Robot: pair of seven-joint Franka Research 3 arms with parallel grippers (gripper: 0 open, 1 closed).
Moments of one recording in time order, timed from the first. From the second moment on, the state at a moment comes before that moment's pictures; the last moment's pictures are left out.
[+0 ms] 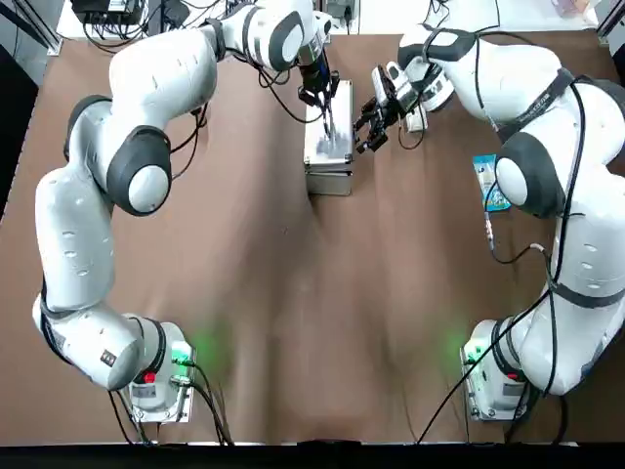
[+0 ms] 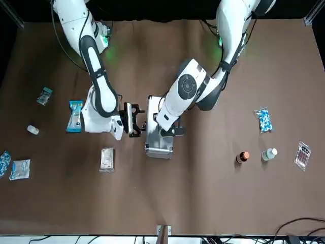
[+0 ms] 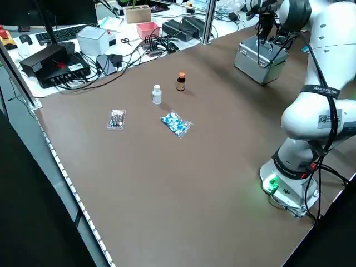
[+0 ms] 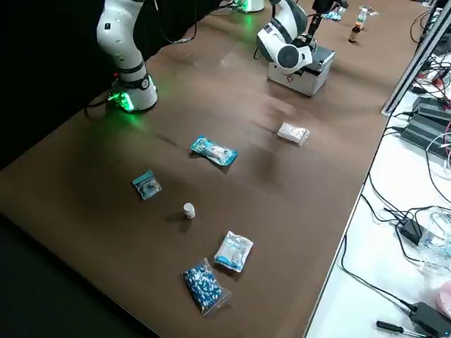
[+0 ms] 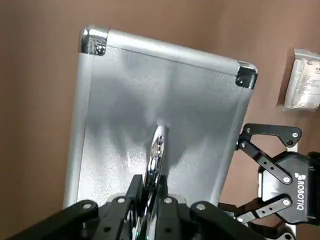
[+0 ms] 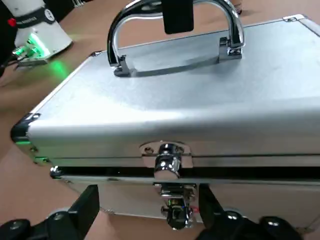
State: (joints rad) left arm -0.52 0.65 -0.25 -1.36 -0.14 2.13 -0.78; right arm 0.65 0.56 -0.26 -1.86 1.27 2.05 -1.97
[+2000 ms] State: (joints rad) left arm -0.35 0.56 -0.24 -1.35 -0.12 1.82 -0.57; right arm 0.68 0.56 -0.27 -1.88 1.35 2.11 -2.03
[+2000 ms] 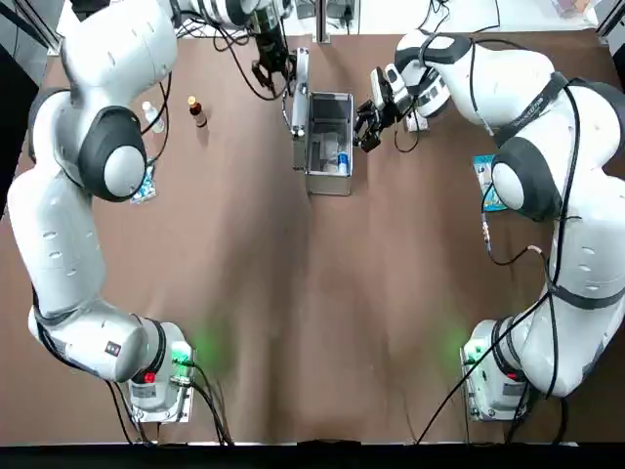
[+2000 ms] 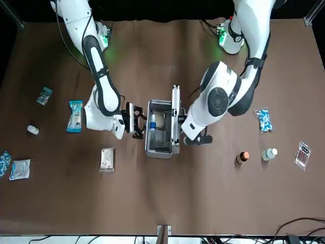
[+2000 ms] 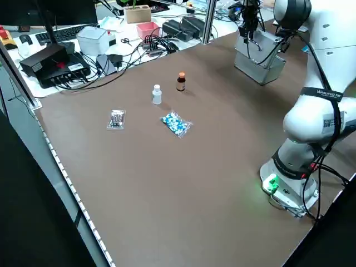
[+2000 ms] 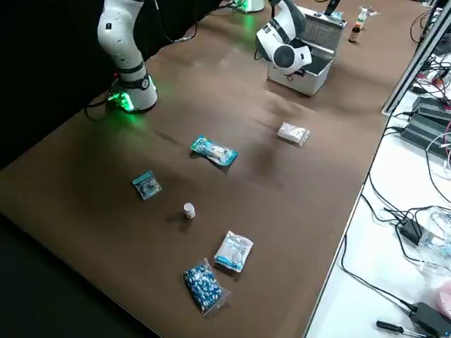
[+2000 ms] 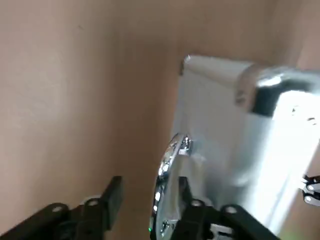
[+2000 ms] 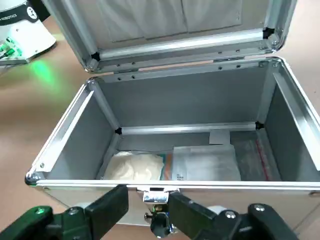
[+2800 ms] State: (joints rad) left arm -0.20 0.39 -0.24 -1.34 0.00 1.74 -0.44; right arm 0.68 0.56 -0.27 -1.88 1.35 2.11 -2.03
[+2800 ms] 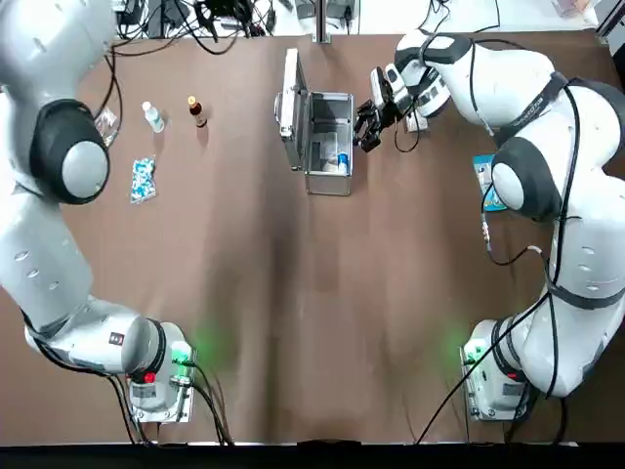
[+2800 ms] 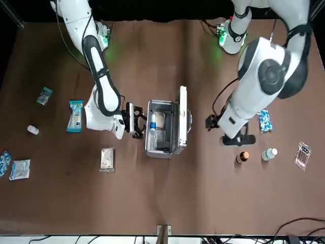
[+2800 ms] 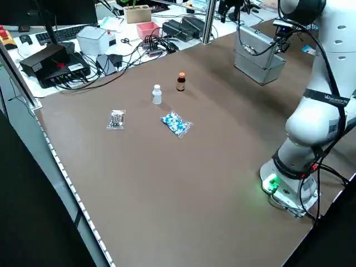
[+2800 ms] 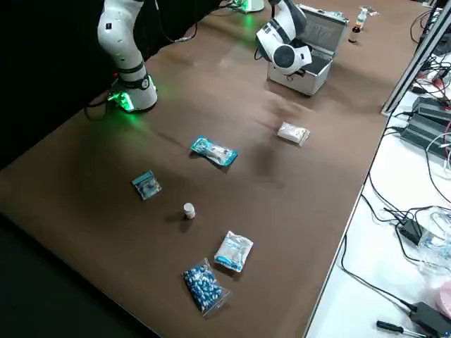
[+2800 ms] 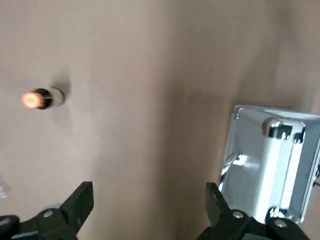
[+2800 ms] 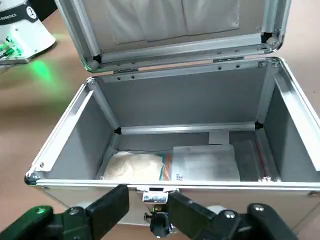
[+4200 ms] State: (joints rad) left arm 0.03 0.15 -0.20 -1.36 0.00 1.50 -0.12; right arm 0.46 0.40 -0.47 -1.52 0.82 1.73 -1.64
